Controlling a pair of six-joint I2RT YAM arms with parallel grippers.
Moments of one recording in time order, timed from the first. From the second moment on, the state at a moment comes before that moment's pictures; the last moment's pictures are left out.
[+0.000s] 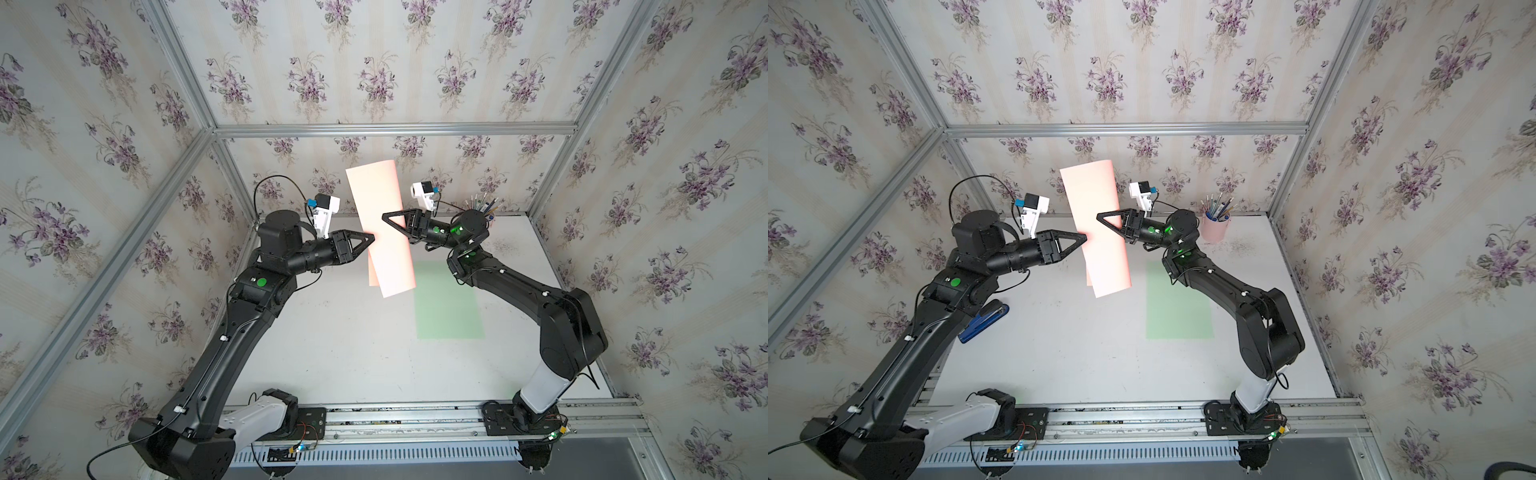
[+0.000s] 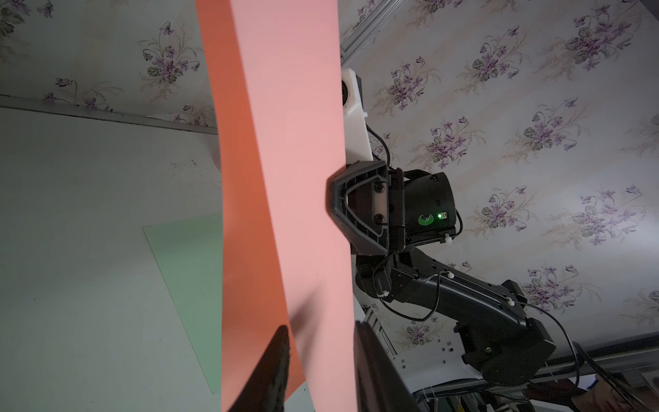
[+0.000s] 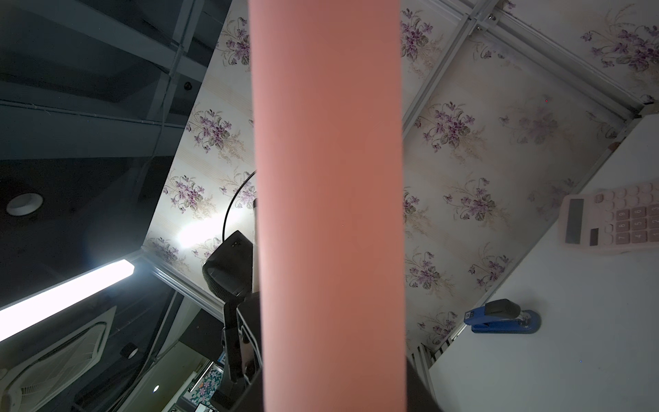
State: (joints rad) left arm -0.28 1.15 1.28 -0.37 0.70 -0.67; right arm 0.56 1.73 1.28 0.85 -0.88 1.38
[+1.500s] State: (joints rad) left arm -0.28 1.15 1.27 -0.37 0.71 -0.66; right arm 0.58 1.74 1.27 0.96 -0.95 1.45
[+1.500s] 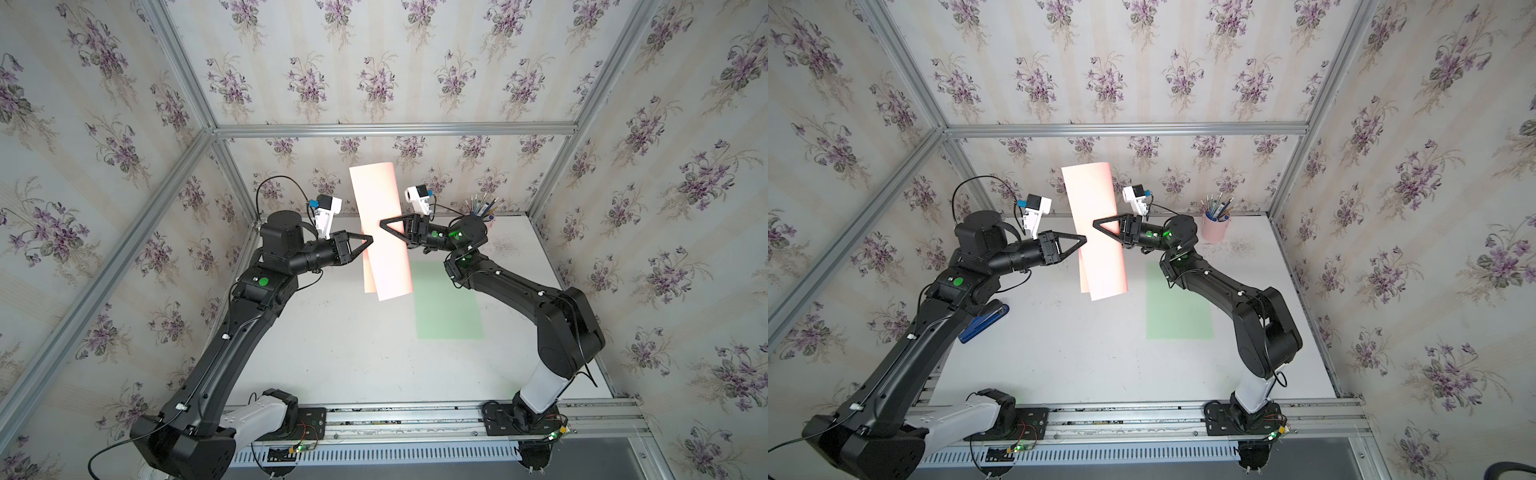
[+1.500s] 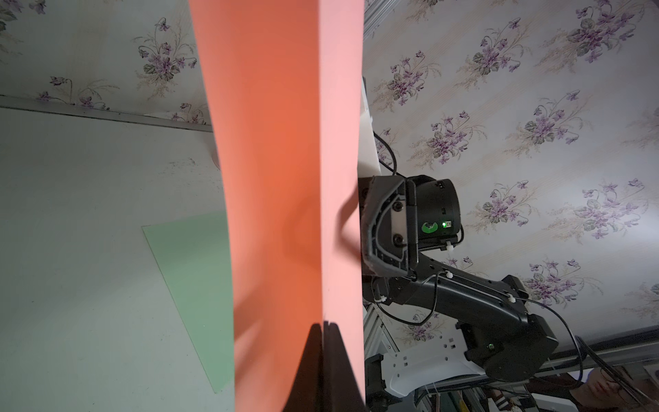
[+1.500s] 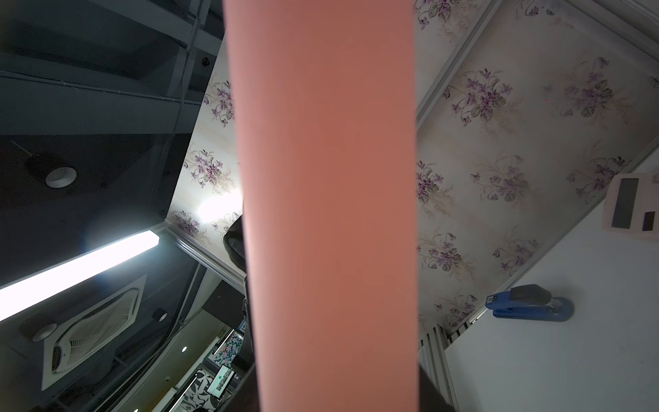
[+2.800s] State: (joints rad) left arm -0.28 1.16 1.30 -0.43 0.71 -0.61; right arm 0.58 1.67 1.27 0.76 -0.99 1.30
